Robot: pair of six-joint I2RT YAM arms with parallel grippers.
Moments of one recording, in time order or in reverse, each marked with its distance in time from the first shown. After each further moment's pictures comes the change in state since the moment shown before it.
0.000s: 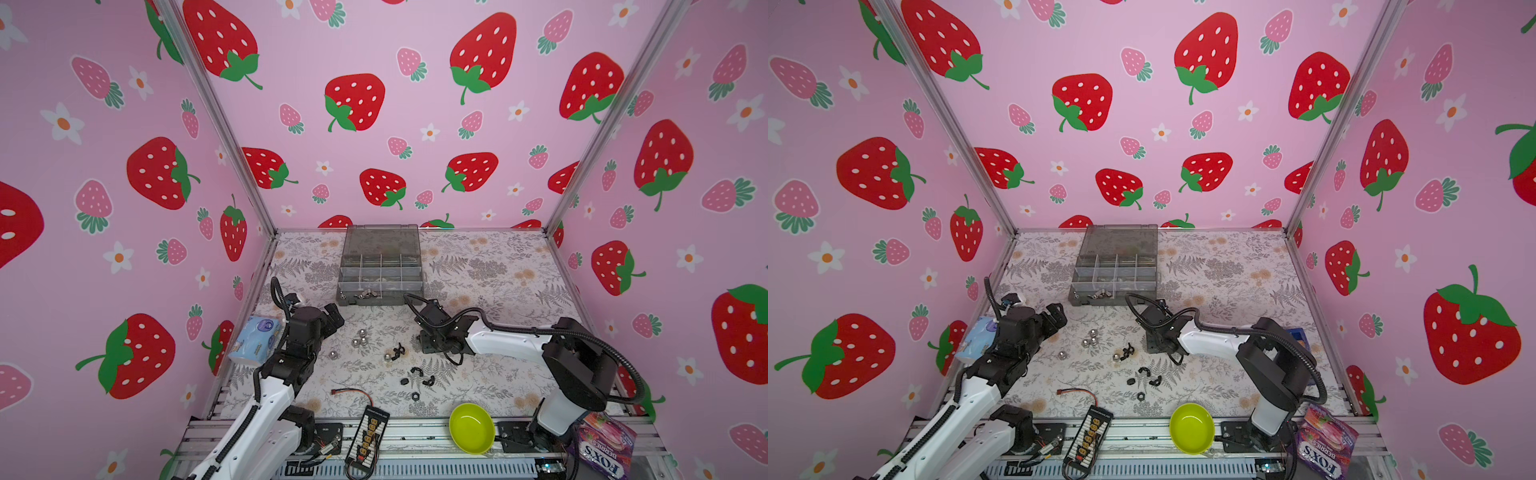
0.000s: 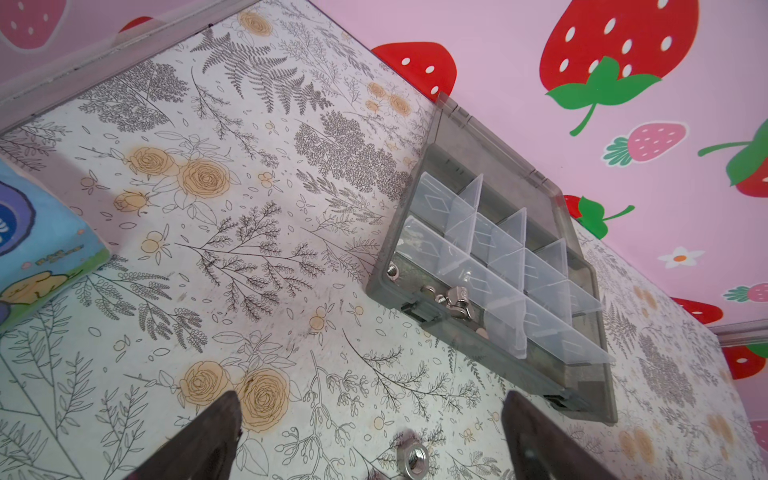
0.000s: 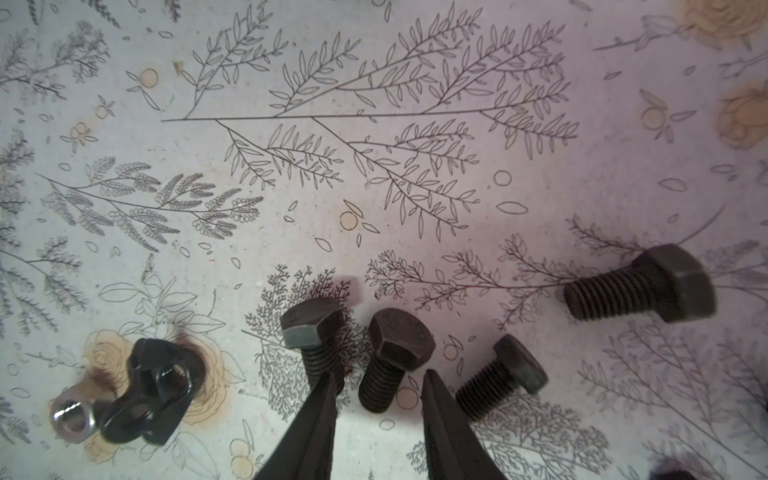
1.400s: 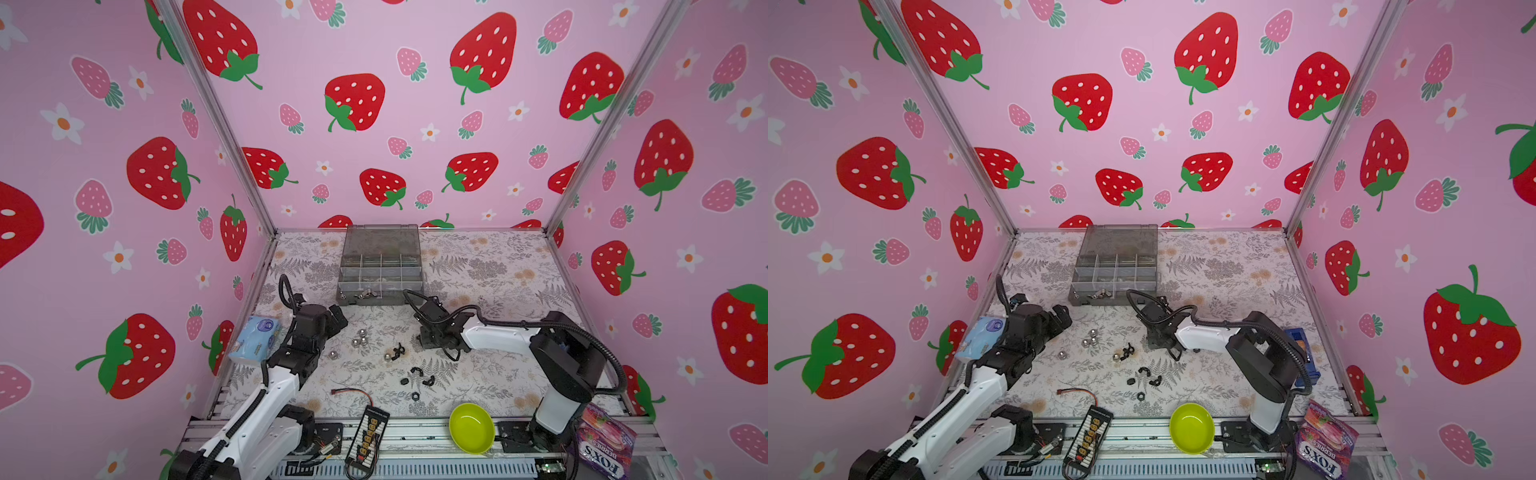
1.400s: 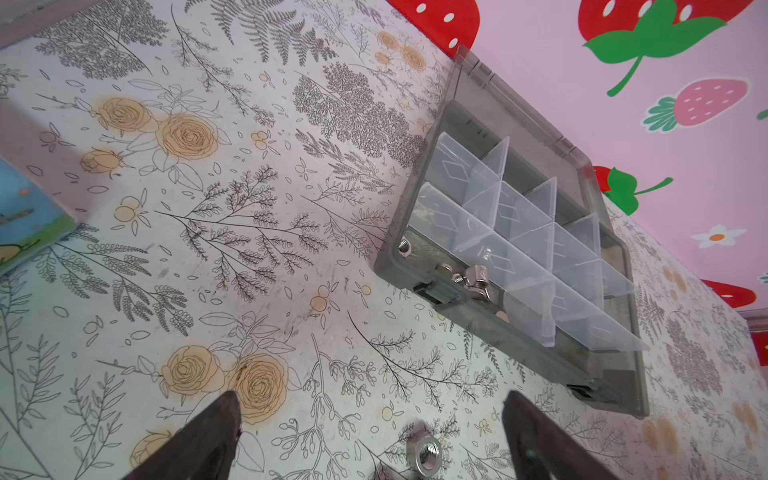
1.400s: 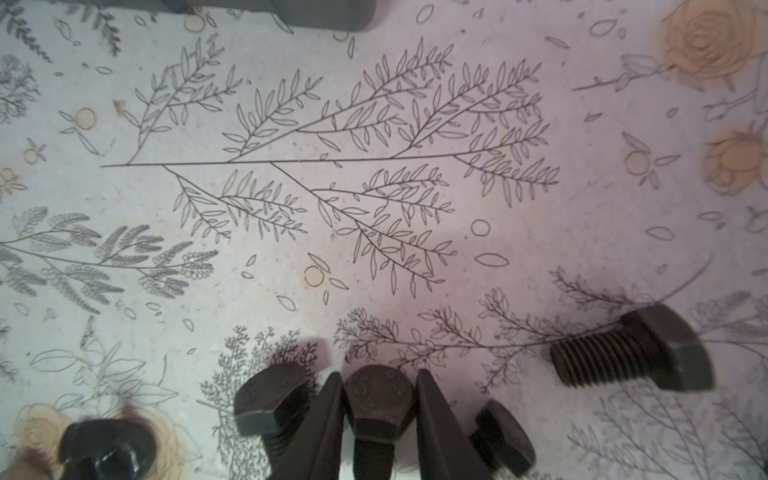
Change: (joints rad) left arm 0.001 0.121 -0.007 0.035 0.032 -0.021; right arm -0.047 0.064 0.020 0.037 0.027 -0.024
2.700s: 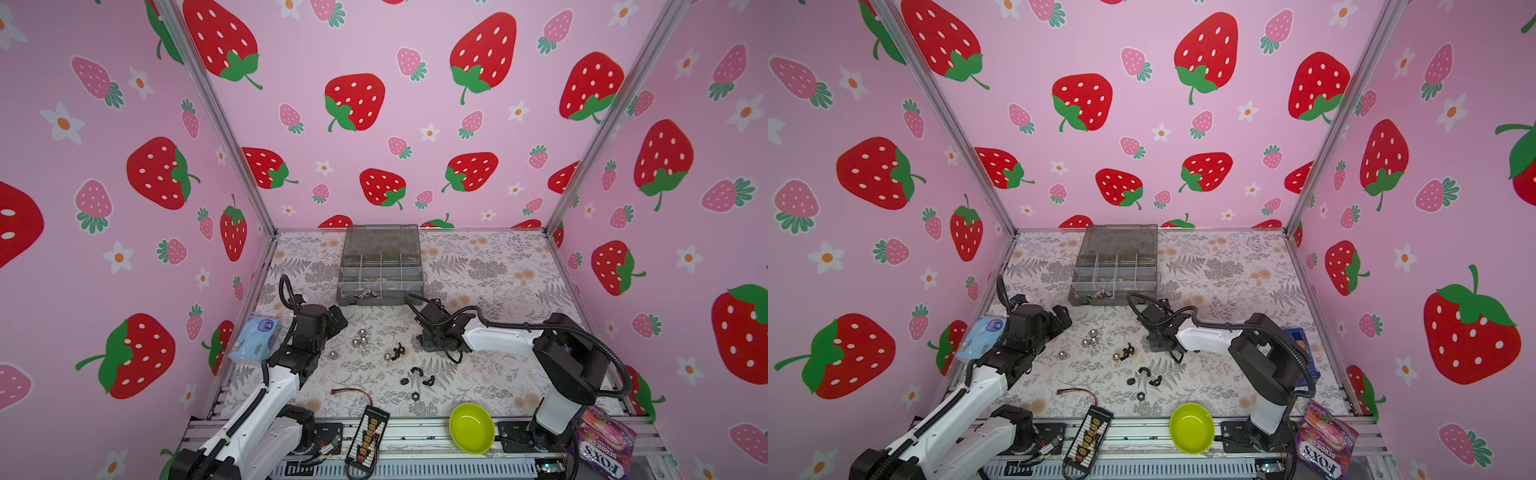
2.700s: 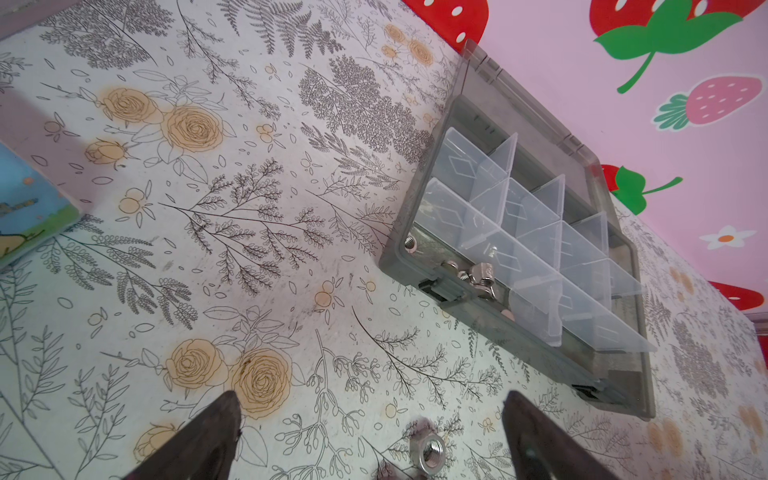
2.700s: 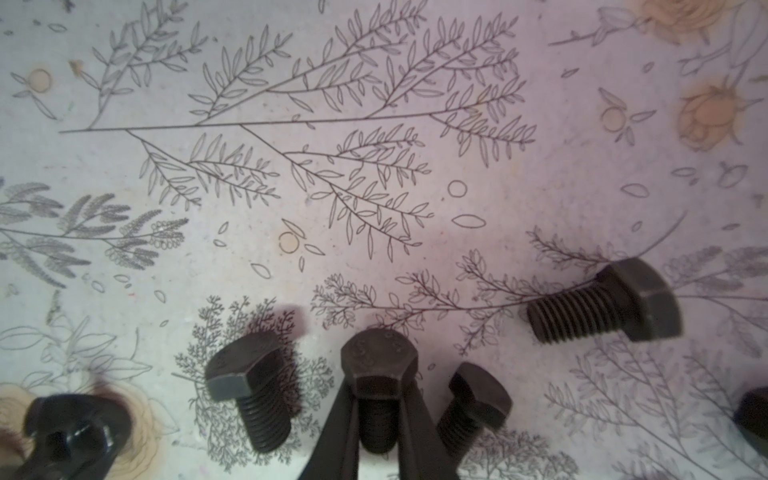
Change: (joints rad) left arm 0.000 -0.002 0.001 -0.012 -0.003 -0.009; right arm 0.021 -0.019 -0.011 -0.056 -0.005 0.021
